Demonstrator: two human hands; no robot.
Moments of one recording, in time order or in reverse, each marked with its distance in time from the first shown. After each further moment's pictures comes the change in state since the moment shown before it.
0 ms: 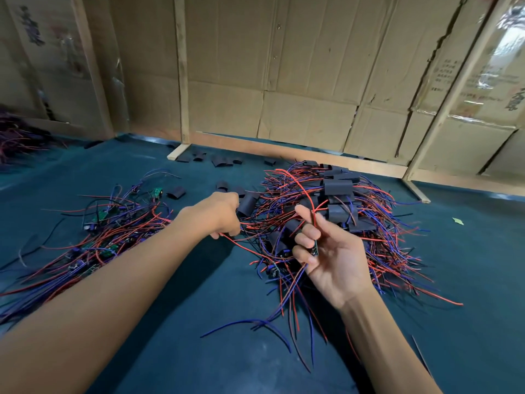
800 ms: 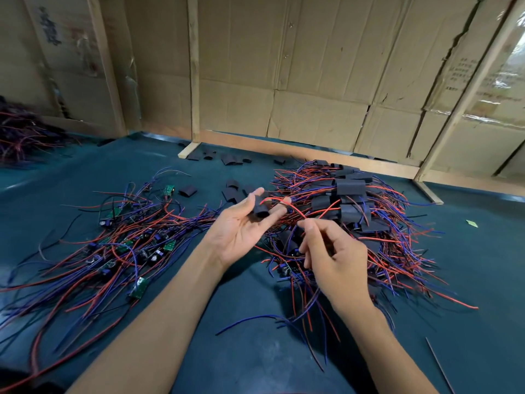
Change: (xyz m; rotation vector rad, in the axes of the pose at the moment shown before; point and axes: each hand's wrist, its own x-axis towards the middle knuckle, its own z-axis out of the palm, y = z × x) left_hand -0.046 0.016 0.037 -2.356 -0.367 0.336; right_hand -0.006 0.025 0.002 -1.145 0.215 -0.674
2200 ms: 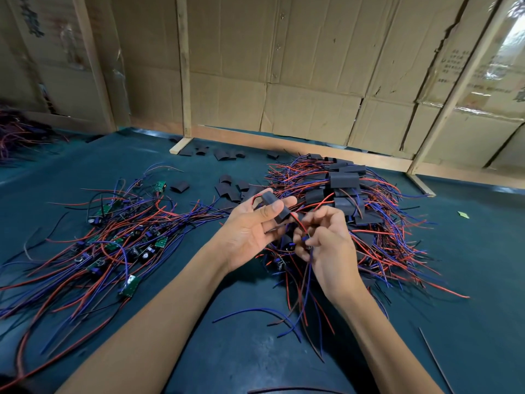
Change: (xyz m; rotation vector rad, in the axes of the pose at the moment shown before) left_hand -0.004 -0.021 0.002 0.440 -0.088 -0.039; right_hand 0.007 -0.006 0.002 0.659 -0.050 0.429
